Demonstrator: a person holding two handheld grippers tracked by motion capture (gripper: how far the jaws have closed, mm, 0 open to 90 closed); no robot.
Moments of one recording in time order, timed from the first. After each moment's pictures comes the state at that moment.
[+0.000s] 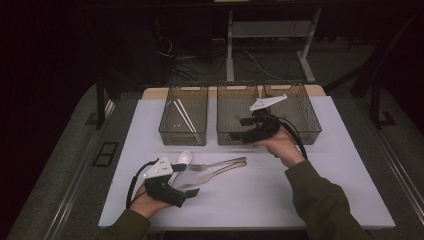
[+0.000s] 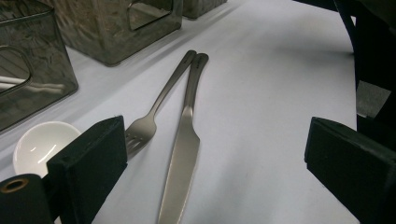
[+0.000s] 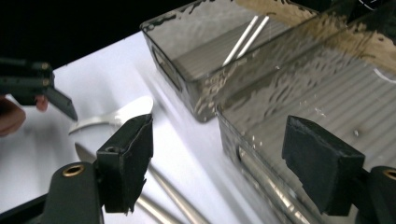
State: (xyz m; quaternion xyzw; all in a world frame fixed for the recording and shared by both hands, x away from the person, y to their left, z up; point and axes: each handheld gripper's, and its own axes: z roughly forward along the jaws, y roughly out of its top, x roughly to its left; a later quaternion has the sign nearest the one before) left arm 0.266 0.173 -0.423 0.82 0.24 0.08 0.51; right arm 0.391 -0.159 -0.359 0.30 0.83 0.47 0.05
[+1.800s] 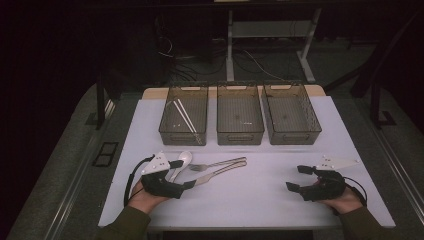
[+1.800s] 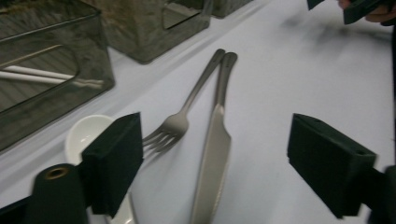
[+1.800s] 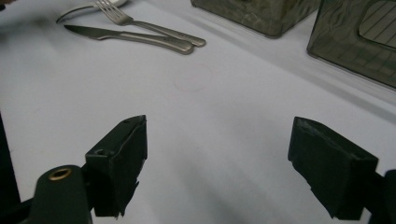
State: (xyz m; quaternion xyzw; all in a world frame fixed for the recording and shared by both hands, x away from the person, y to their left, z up) left arm 0.276 0.184 -0.419 0.82 0.27 0.11 0.48; right arm 0.260 -0.302 -0.435 0.36 0.81 0.45 0.09
